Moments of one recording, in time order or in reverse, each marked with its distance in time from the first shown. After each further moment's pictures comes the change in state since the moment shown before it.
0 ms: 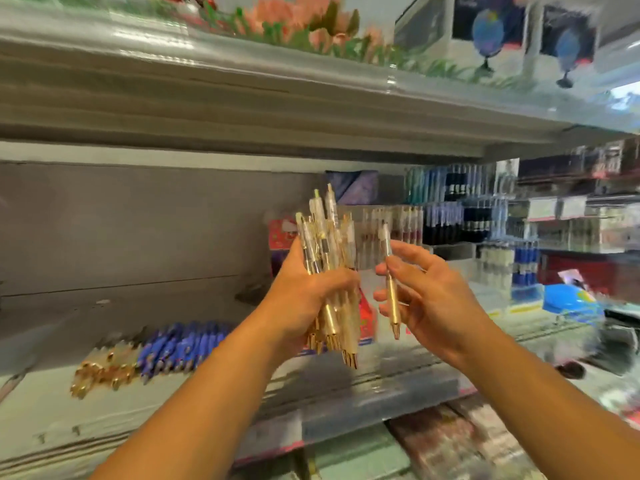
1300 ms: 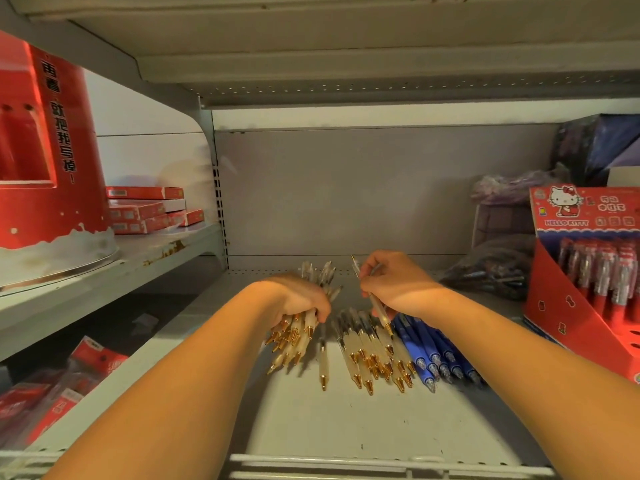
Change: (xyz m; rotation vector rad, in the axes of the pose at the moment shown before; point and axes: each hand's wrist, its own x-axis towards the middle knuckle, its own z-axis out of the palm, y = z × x) left_hand -0.020 0.001 -0.394 0.977 0.127 -1.016; right_hand 0.159 0.201 0.322 -0.791 -0.387 0.173
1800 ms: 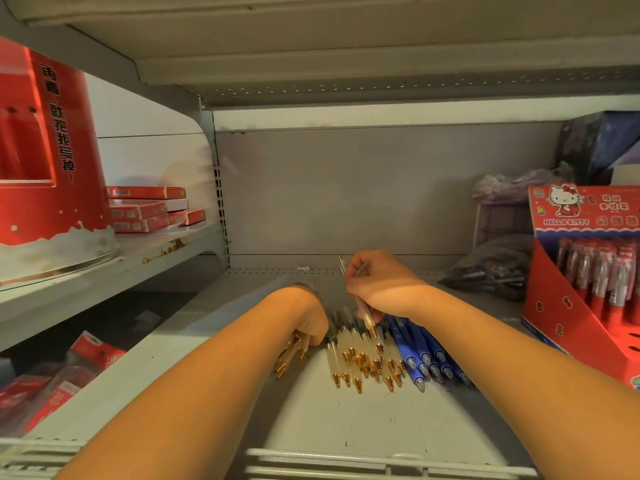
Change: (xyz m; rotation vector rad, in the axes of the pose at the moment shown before) left_hand -0.016 0.031 0.029 0.680 -0.004 -0.059; right_hand 0.000 -0.006 0.004 -0.051 -0.072 -0.058
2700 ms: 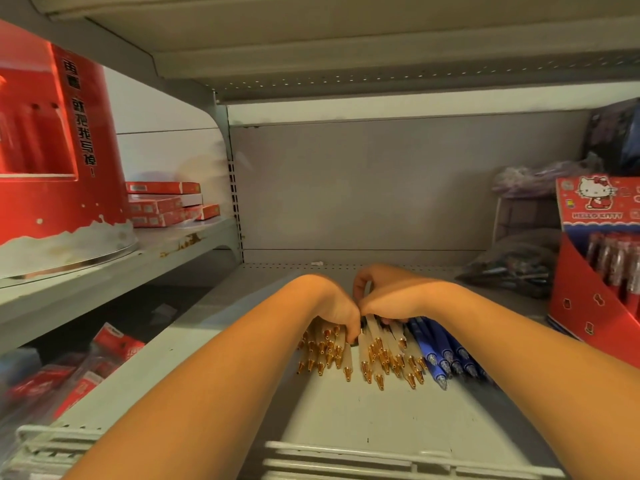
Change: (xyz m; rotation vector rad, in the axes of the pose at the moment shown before) left_hand -0.007 0.006 -0.007 -0.237 -0.151 0.071; right_hand 0.004 -0.008 0.007 -0.330 -0.306 0.023
